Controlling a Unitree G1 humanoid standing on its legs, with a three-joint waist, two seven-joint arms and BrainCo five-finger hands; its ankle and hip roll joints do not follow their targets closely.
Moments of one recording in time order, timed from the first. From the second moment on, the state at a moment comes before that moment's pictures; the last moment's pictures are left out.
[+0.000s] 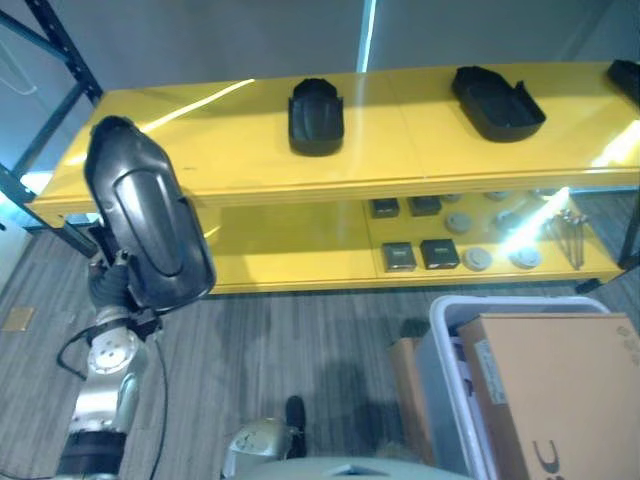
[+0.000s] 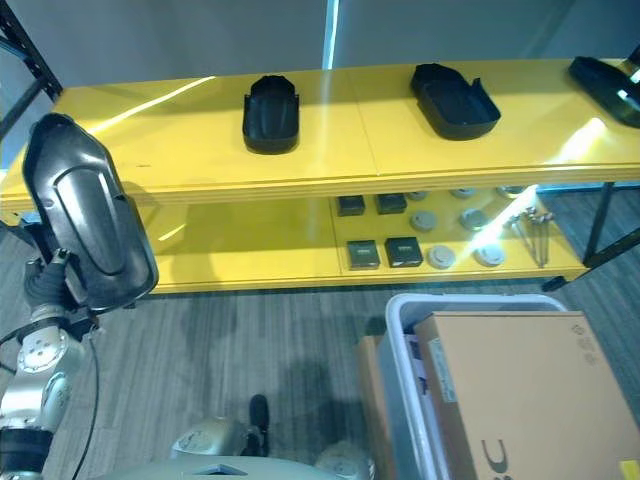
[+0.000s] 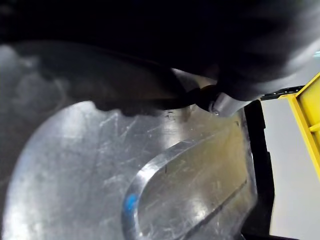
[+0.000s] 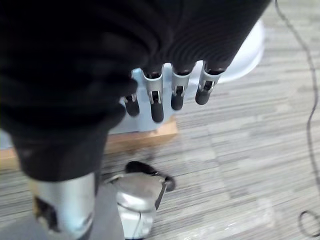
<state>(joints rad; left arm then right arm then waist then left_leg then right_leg) 0.00 0.43 0.07 0.08 -0.41 -0.09 0.42 0.11 -0.32 0.09 1.26 0.31 0.12 -0.02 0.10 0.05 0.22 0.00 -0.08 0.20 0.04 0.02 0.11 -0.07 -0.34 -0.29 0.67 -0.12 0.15</state>
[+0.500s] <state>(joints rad) 0.06 0.41 0.03 0.05 -0.52 -0.07 0.45 0.05 -0.30 0.06 1.27 0.31 0.08 0.06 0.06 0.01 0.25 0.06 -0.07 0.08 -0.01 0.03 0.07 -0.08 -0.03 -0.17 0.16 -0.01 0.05</state>
